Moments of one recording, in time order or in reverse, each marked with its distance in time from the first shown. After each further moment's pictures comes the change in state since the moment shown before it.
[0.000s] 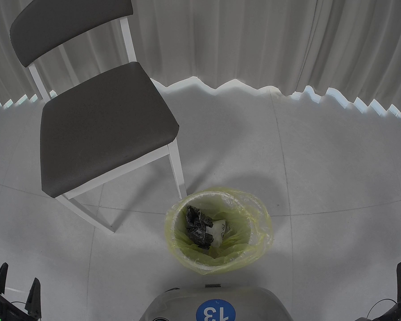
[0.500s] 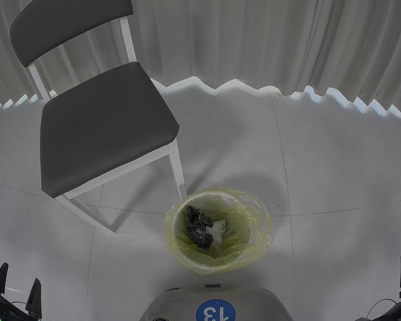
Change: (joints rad) left arm 0.002 0.000 0.000 0.001 -0.005 0.011; right arm 0.000 0.000 0.004 0.138 -0.353 0.081
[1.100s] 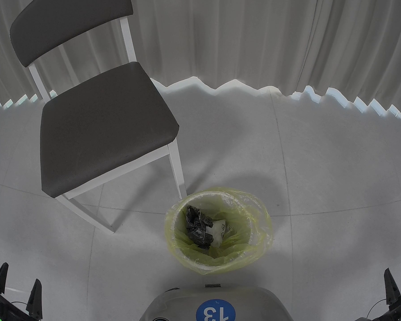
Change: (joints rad) left arm 0.000 0.000 0.000 0.000 -0.006 0.014; right arm 0.000 0.000 0.000 0.028 0.233 -0.206
